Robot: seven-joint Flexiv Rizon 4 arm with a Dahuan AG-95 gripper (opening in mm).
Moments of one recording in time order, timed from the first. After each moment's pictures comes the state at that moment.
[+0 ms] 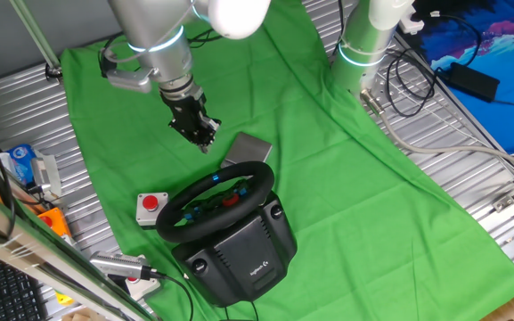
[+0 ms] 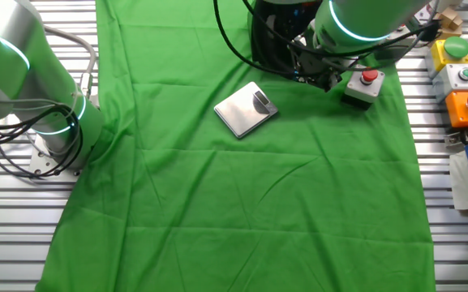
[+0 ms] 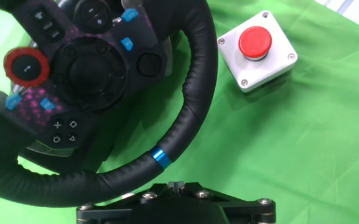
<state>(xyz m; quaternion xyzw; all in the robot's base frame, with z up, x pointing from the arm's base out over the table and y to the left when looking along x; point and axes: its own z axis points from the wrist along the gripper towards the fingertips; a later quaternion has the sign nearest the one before) 0.504 0.078 0.147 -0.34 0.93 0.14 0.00</state>
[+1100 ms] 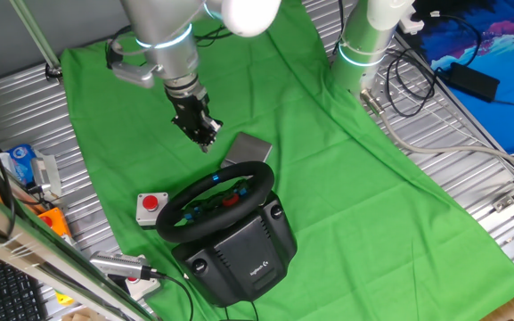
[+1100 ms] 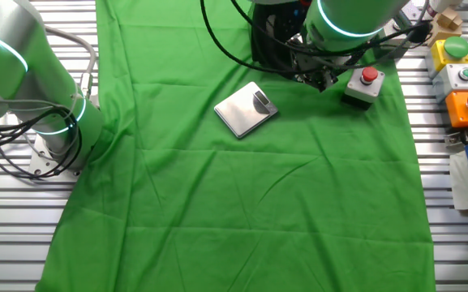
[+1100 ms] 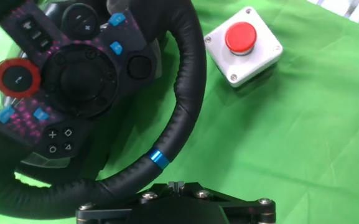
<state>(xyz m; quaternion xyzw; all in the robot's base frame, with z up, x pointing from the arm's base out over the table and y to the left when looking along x) 0.503 0.078 0.146 -0.27 0.95 0.15 0.01</state>
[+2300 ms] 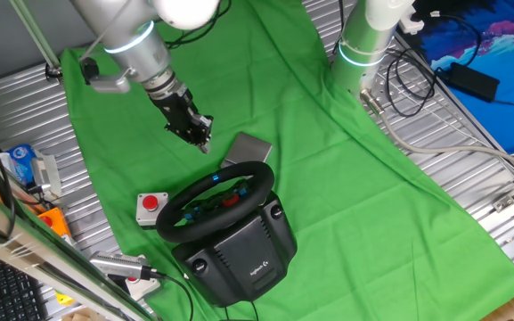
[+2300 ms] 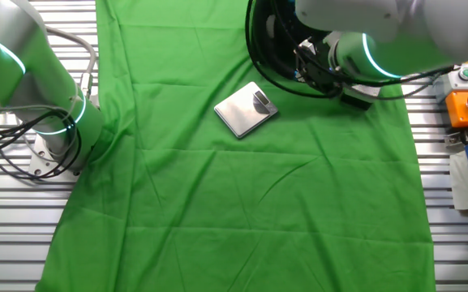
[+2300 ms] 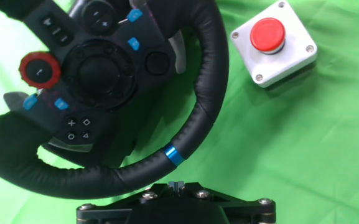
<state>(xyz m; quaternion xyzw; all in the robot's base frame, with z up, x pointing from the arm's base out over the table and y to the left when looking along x) 0.504 0.079 0.146 -0.35 0.91 0.24 -0.03</state>
